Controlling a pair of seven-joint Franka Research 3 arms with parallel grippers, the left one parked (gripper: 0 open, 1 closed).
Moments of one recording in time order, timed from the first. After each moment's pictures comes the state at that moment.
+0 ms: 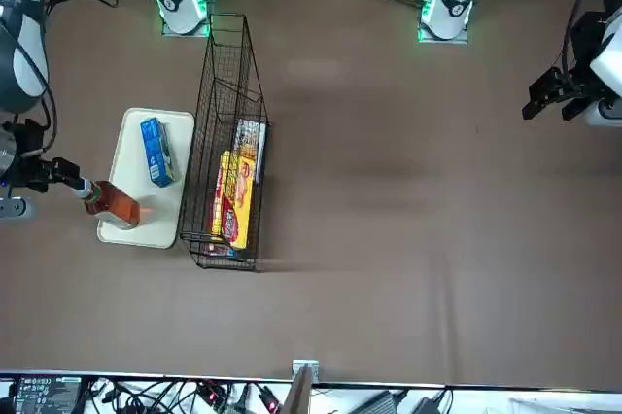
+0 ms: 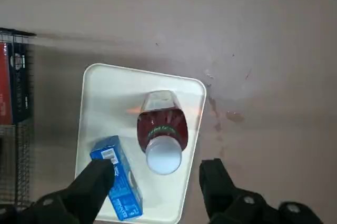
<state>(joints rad) -0.02 0.32 -0.09 -1.49 -0.05 1.78 -0.19</state>
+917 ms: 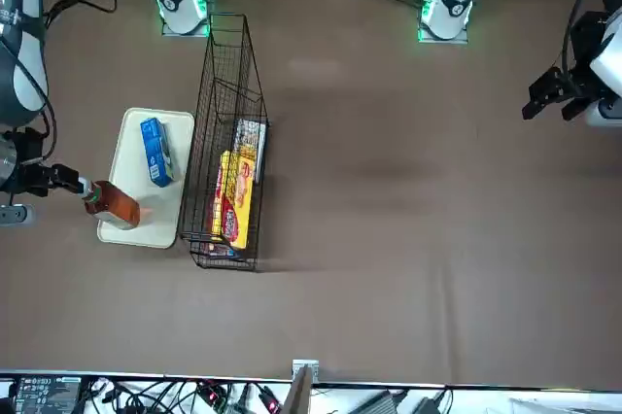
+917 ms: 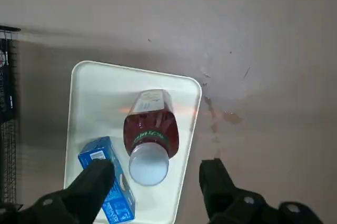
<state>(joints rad) -0.05 0.37 -0.09 -1.48 -0.05 1.80 -0.22</state>
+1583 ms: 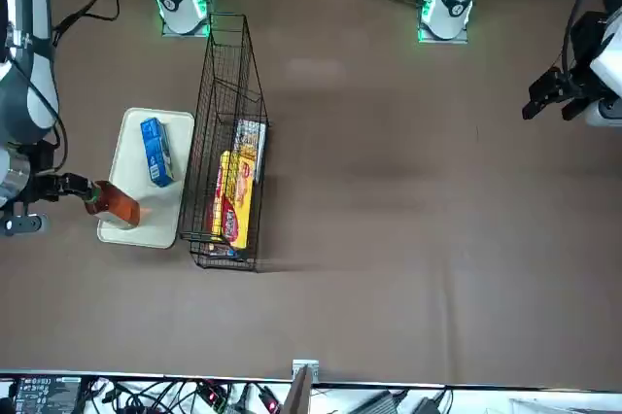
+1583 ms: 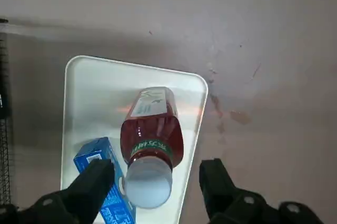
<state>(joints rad) -0.05 0.42 -0.09 -1.49 -0.05 1.81 -0.22</state>
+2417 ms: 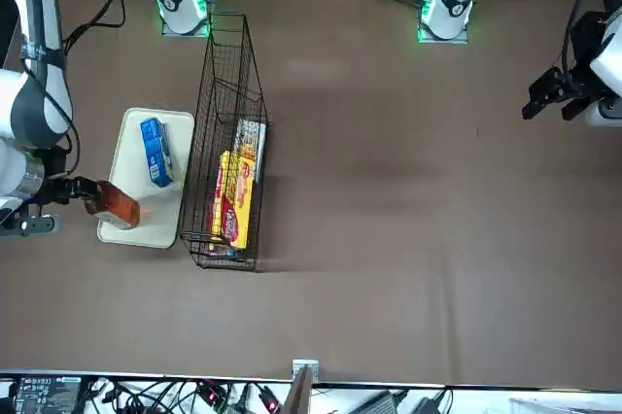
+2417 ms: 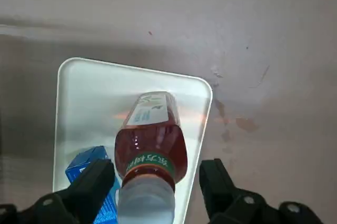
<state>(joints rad) -0.05 0.40 -0.09 -1.59 -0.04 1.93 -0.22</state>
